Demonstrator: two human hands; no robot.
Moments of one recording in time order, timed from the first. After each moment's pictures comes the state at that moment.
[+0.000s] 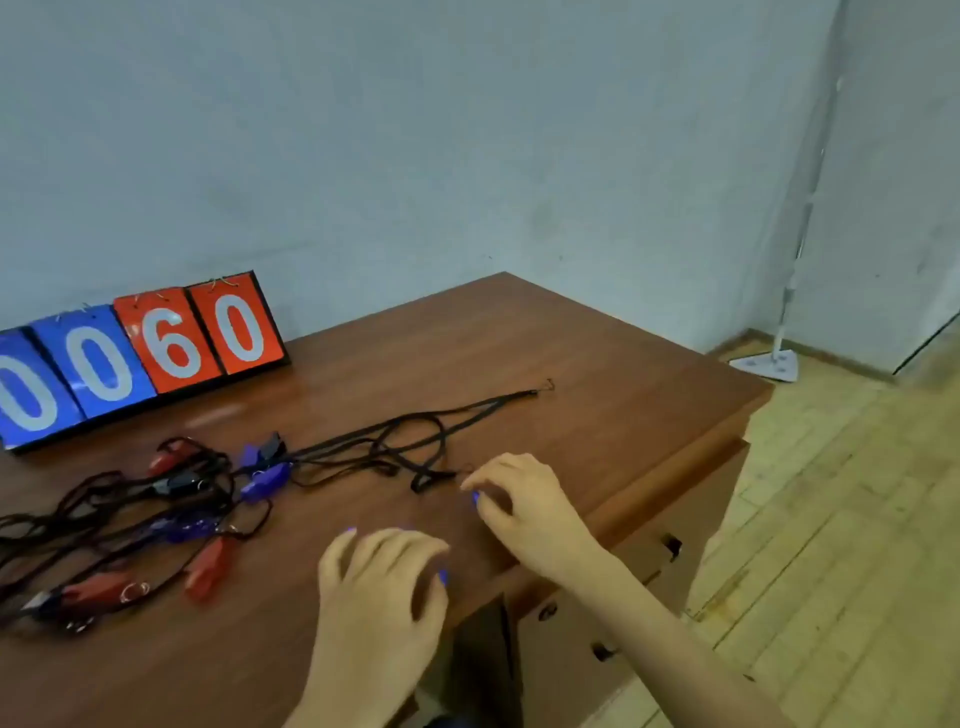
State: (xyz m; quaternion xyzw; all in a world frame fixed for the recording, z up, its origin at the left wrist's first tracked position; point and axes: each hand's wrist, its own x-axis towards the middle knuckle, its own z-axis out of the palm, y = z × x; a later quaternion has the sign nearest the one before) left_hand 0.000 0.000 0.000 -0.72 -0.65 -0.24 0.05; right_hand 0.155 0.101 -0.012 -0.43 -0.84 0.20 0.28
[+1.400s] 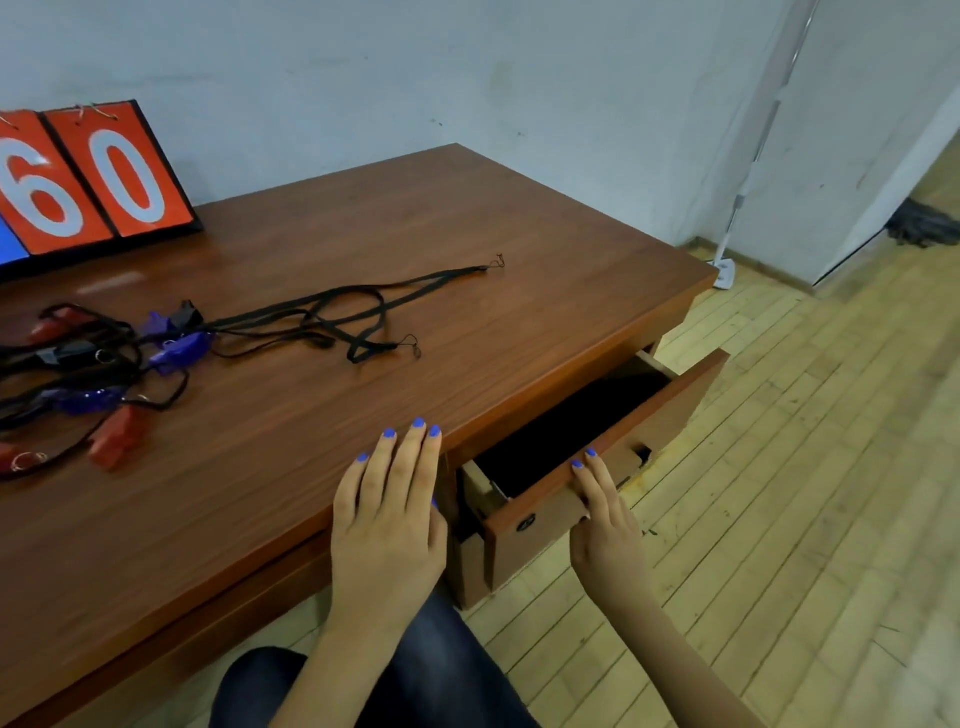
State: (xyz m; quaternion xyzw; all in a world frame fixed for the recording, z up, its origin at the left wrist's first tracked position) left_hand 0.043 -0.023 -0.081 -0.72 -0.65 -0.17 0.17; right_hand 0.262 0.007 -0.180 -0.61 -0.72 0.03 0.33
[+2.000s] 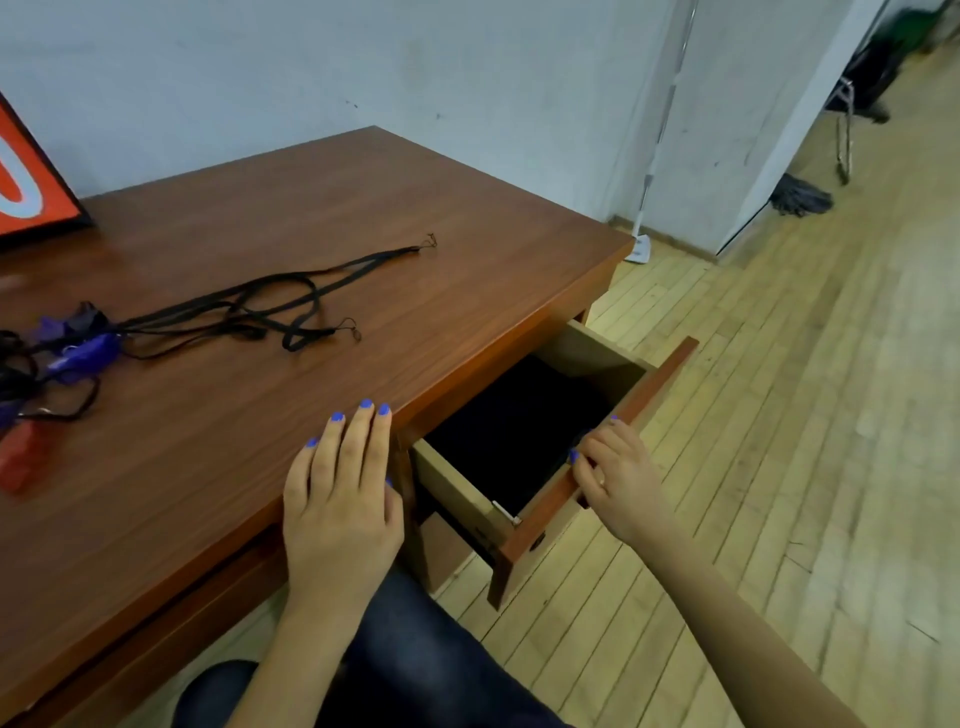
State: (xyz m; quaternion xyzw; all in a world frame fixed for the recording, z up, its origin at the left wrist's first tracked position) left_hand 0.038 -0.024 -0.083 -0.73 -0.62 -0.20 0.20; right_hand 0.313 0.000 -0.125 -0.61 -0.73 -0.03 0.30
